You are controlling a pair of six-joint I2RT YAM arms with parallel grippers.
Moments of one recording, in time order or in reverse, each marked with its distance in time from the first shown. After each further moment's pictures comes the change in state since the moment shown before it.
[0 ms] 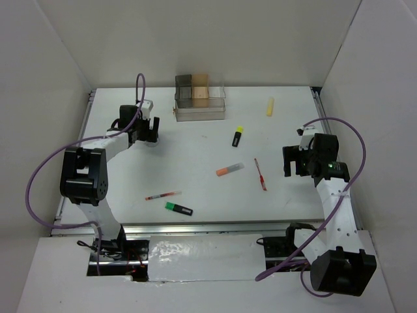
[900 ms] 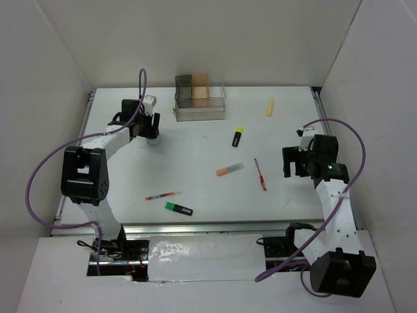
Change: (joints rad) left arm -0.021 0.000 0.077 -0.108 0.011 0.007; right arm 0.000 -0.012 -0.018 0.012 -0.005 0.000
